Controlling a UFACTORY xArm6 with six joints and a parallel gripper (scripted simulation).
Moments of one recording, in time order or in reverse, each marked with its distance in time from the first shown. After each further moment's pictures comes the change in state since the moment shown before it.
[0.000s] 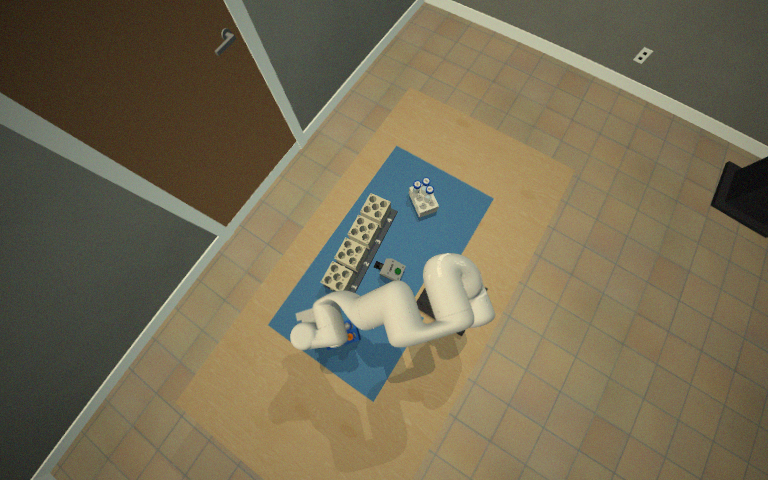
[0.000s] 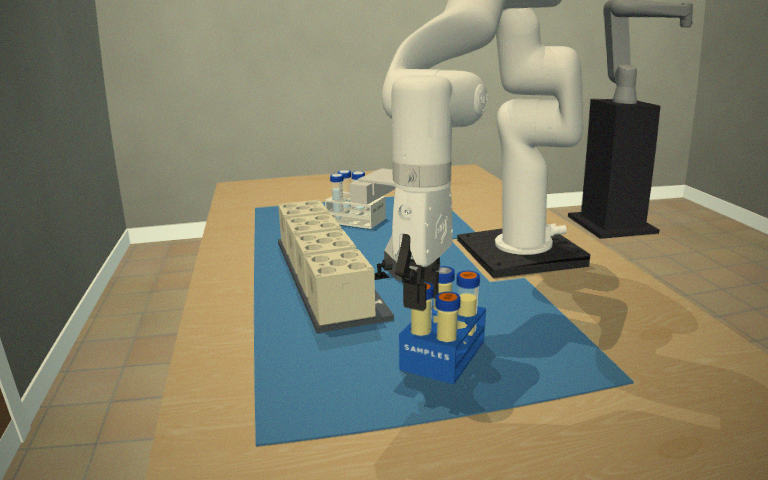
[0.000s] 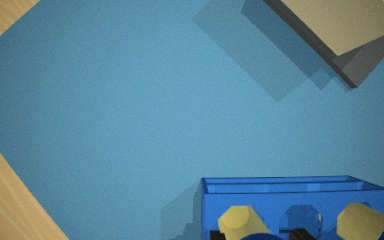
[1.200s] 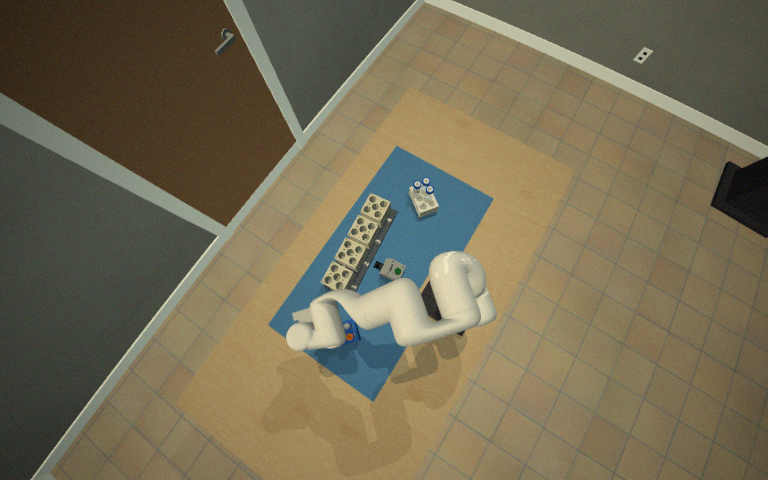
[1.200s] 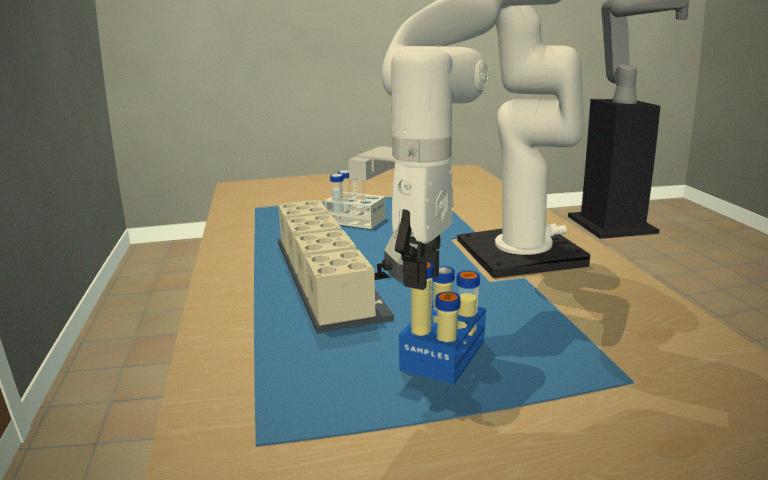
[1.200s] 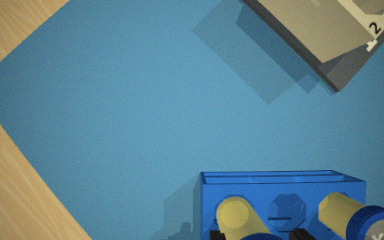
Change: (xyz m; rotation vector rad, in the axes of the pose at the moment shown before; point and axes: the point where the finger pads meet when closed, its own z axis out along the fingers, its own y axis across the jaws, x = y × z) arm 0.000 0.000 -0.032 0.001 0.000 0.000
